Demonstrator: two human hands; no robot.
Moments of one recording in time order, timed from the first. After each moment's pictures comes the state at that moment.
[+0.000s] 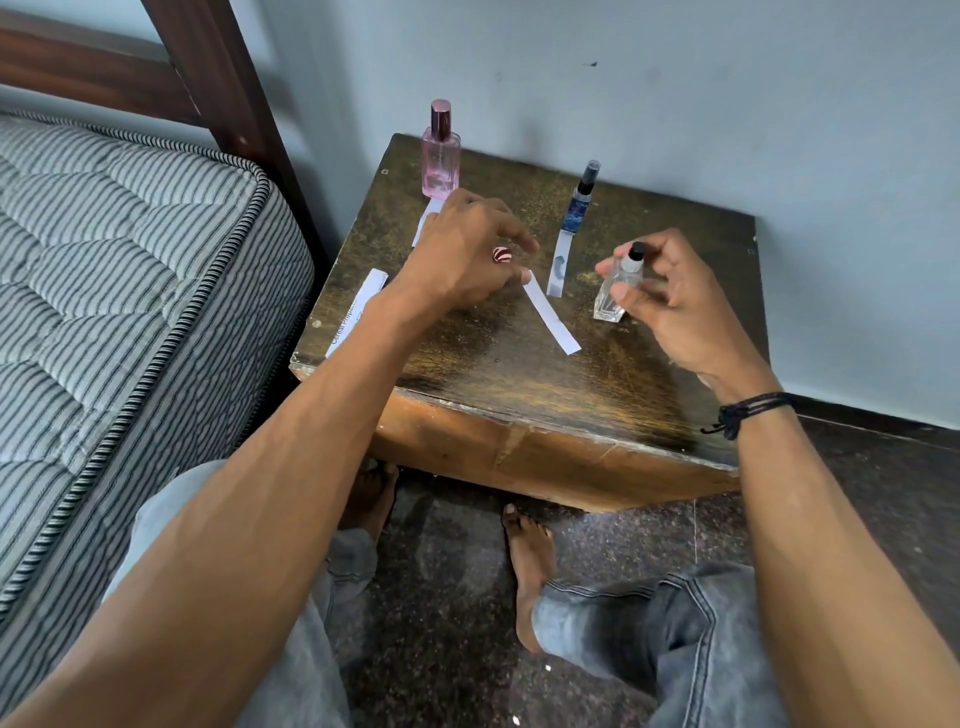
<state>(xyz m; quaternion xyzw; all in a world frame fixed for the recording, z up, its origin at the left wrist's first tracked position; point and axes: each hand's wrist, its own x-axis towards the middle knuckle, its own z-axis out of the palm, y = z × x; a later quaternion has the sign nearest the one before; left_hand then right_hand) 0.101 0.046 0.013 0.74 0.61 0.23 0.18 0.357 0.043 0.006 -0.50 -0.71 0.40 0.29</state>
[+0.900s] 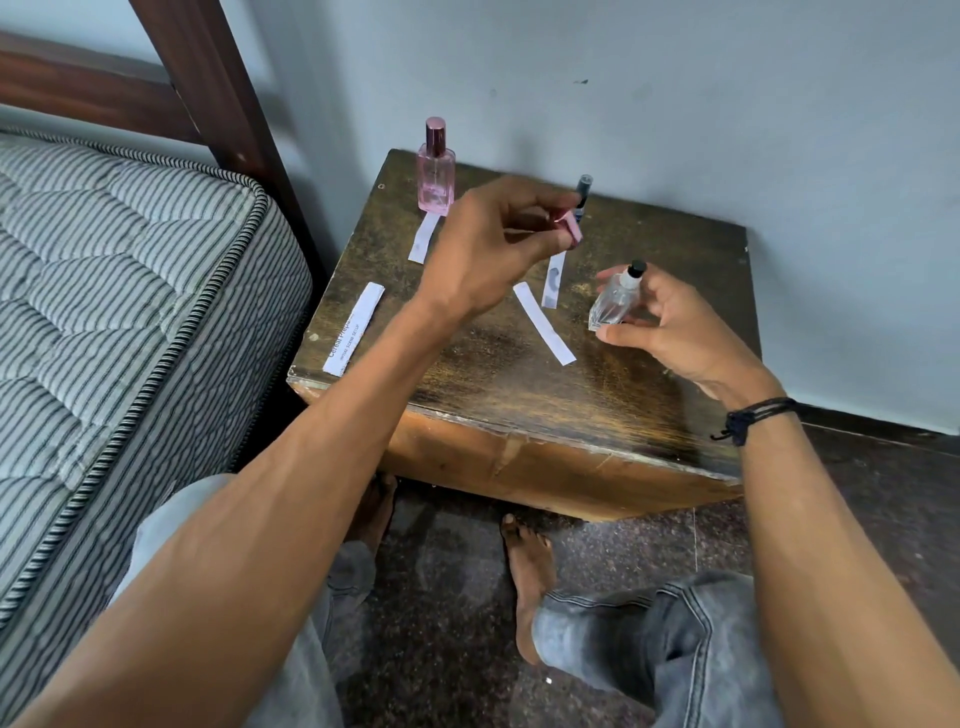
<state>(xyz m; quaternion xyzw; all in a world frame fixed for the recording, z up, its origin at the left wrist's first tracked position) 0.130 0.030 0.037 0.61 0.50 0.49 0.36 0.367 0.050 0.003 -0.51 -0.70 0.46 0.20</state>
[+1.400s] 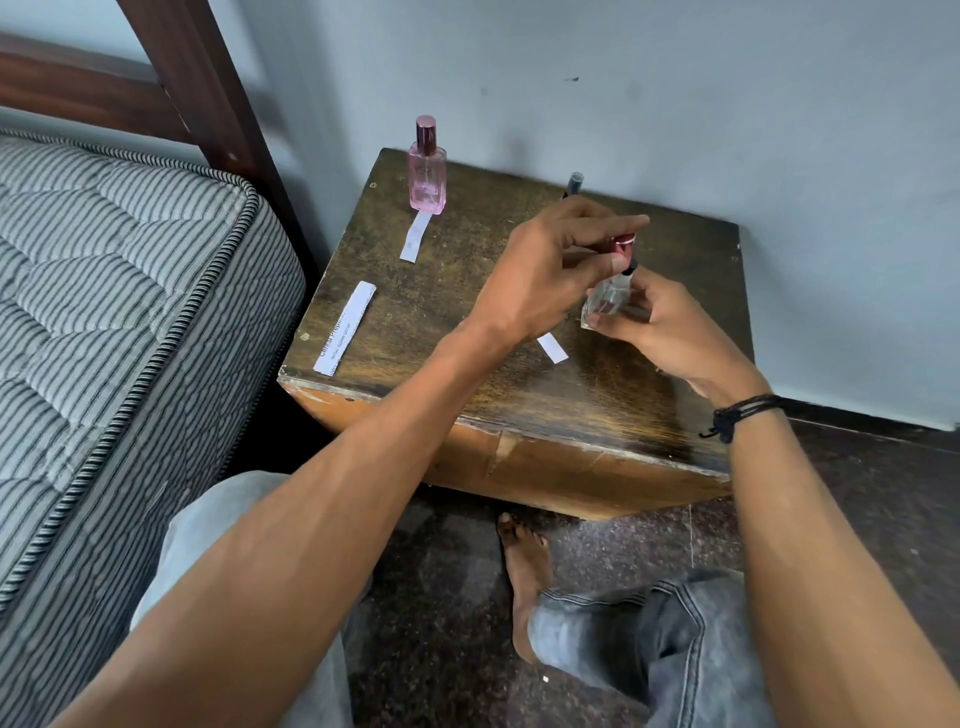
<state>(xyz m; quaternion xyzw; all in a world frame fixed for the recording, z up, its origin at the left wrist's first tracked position) 0.178 0.029 0.028 0.68 0.45 0.49 0.32 0.364 0.050 0.002 -0.51 -0.71 0.43 0.22</state>
